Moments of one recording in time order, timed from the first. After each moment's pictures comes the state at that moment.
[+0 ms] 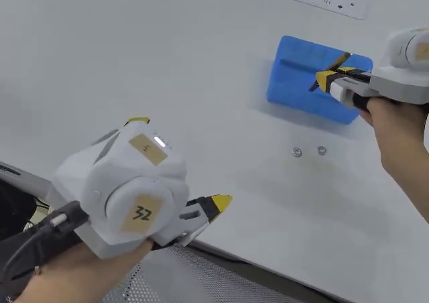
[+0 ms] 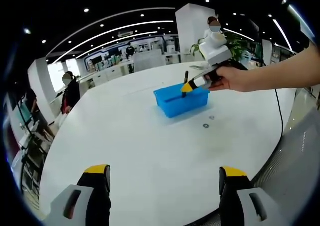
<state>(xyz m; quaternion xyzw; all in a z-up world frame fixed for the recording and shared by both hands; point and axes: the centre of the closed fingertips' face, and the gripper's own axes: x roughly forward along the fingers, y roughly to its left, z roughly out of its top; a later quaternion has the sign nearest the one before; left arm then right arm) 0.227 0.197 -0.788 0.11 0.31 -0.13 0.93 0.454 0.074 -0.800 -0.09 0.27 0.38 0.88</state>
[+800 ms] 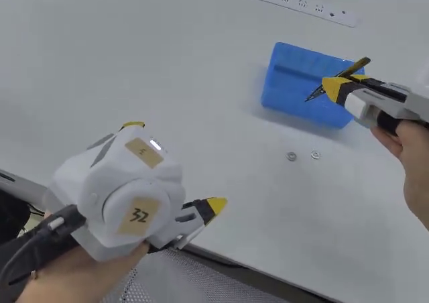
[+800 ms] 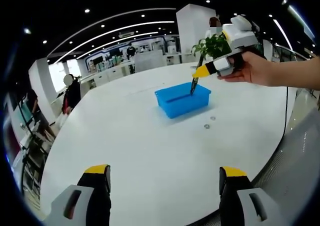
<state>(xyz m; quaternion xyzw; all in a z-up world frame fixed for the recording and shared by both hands) 0.227 0.198 -0.787 0.12 0.31 -0.13 0.94 0.389 0.066 -0.744 -0.03 0.24 0.41 0.88</state>
